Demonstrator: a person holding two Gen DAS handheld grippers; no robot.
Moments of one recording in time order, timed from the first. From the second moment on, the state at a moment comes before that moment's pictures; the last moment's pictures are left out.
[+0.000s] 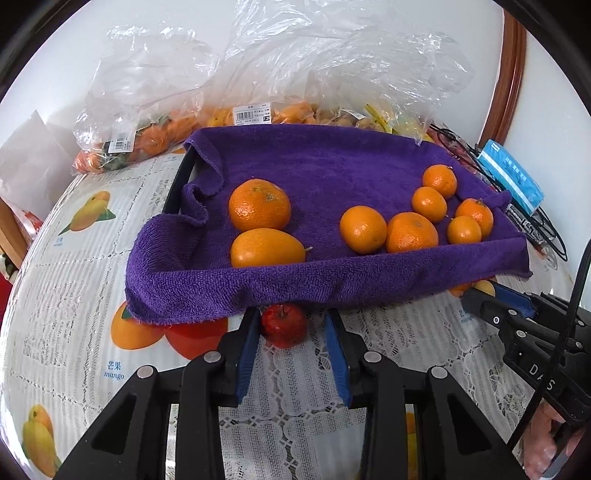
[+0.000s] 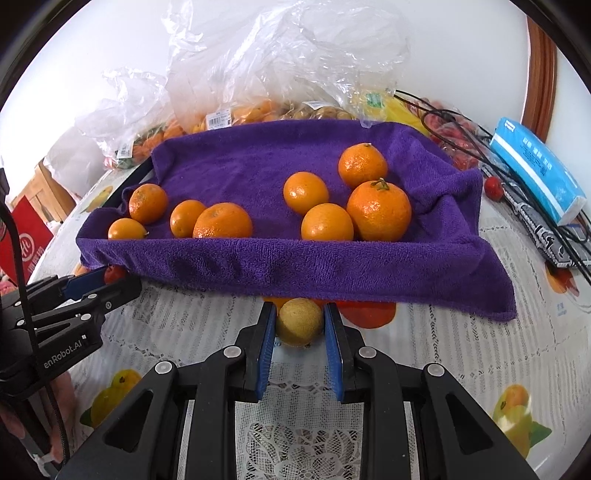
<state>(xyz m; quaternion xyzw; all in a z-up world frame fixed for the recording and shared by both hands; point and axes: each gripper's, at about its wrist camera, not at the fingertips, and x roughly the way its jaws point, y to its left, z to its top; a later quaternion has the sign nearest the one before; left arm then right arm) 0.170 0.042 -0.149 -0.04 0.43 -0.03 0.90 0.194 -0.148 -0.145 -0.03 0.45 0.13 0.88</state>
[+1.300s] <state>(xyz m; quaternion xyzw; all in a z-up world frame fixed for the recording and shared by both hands) 0.169 0.046 -0.148 -0.05 0.43 -0.02 0.90 0.196 -0.141 -0.144 -0.05 0.46 0.13 0.88</state>
